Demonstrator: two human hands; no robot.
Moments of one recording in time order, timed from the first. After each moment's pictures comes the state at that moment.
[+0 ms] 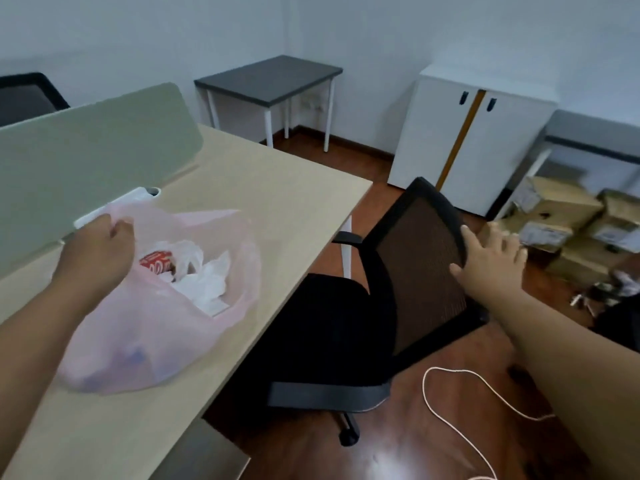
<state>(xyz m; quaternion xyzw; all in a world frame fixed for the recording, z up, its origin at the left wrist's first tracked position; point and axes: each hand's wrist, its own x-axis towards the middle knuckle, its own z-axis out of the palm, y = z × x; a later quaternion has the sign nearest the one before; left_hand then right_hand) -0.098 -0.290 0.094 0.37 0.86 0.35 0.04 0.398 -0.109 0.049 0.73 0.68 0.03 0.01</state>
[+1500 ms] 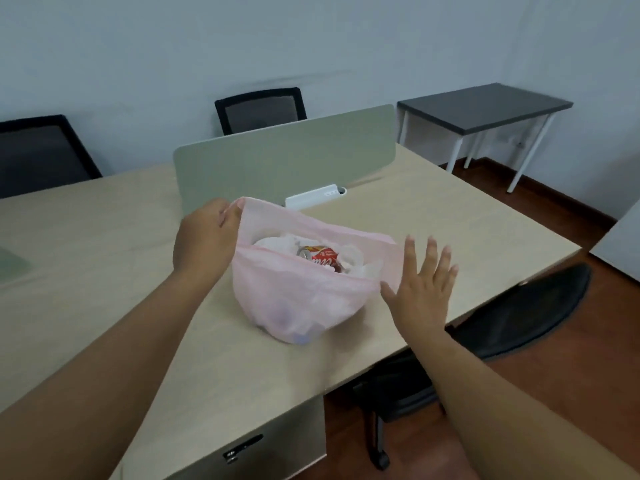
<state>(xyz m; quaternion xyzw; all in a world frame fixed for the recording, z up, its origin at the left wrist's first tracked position) -0.130 -0.426 0.129 0.23 0.89 0.37 -0.15 0.076 -0.207 0.005 0.41 0.88 -0.01 -0.23</state>
